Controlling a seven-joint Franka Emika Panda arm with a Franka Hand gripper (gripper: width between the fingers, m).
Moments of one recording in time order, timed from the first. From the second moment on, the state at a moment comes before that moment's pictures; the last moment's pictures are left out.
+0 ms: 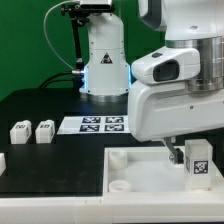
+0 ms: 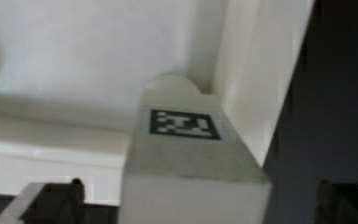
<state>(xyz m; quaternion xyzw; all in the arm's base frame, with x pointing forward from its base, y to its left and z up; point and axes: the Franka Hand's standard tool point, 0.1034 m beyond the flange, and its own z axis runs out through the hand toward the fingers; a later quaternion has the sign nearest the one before) 0.641 0.124 0.074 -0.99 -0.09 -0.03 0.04</state>
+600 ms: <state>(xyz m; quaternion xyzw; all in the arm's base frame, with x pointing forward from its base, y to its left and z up) 0.641 0.120 0.073 -0.99 0.13 -0.02 0.05</state>
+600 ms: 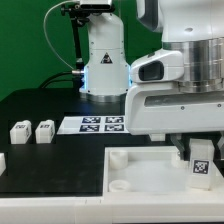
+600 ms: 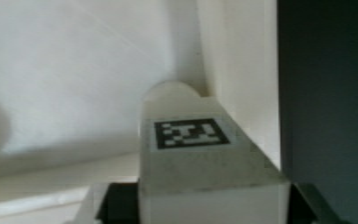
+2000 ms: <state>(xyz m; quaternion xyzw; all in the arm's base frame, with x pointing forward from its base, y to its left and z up) 0.635 0.128 0.069 -0.93 0.35 0.01 0.07</state>
